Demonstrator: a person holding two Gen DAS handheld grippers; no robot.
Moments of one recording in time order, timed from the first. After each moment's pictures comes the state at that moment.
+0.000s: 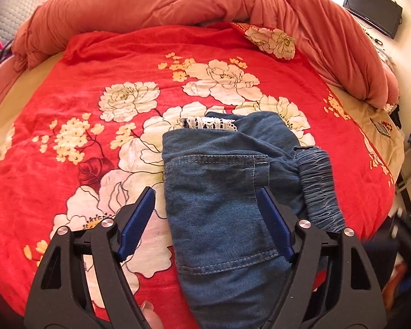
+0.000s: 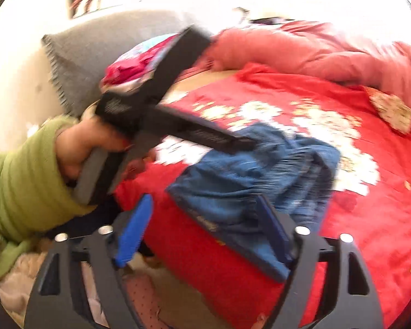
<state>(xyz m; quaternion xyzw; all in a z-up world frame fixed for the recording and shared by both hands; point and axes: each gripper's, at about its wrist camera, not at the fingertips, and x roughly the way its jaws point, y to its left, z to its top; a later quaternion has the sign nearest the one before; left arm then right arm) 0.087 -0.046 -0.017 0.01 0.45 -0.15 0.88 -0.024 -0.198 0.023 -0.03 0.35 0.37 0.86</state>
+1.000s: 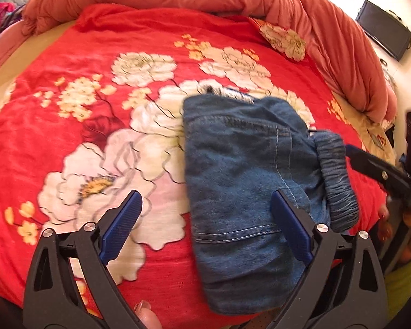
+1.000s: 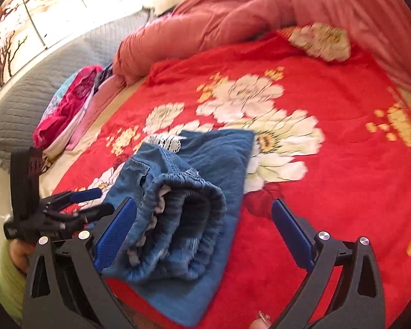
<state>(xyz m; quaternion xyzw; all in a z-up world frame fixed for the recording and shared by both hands) 0.076 -0.020 -0.047 -0.05 0.48 -0.16 0.86 0.082 -0.266 -0.007 0.11 0.44 0.23 0.86</state>
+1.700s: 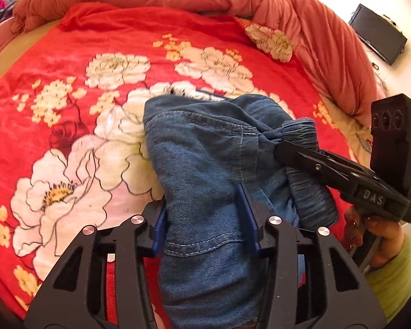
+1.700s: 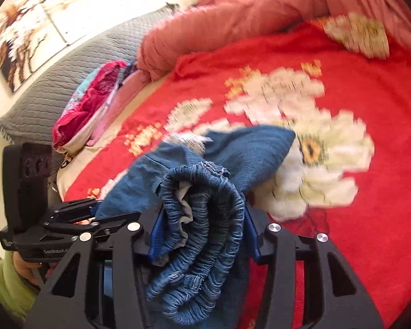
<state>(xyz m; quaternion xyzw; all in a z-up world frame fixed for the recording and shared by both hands) 0.083 -0.045 -0.036 -0.08 0.47 -0.18 0.86 0.101 -0.243 -0.012 0.12 0.41 0.30 0.85</state>
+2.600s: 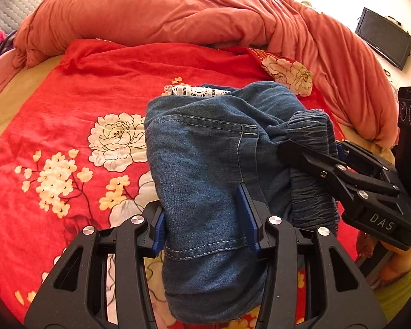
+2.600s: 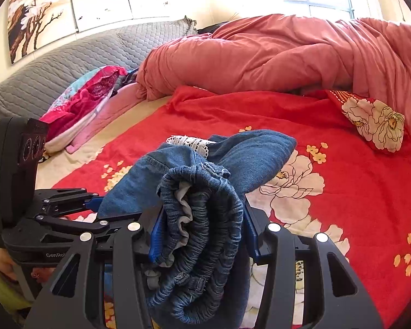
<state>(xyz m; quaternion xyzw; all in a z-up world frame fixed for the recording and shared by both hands) 0.166 -0.051 -0.012 -0.04 0.42 -0.14 0.89 0.178 -0.219 0.020 0.02 0.34 0.28 0.90</state>
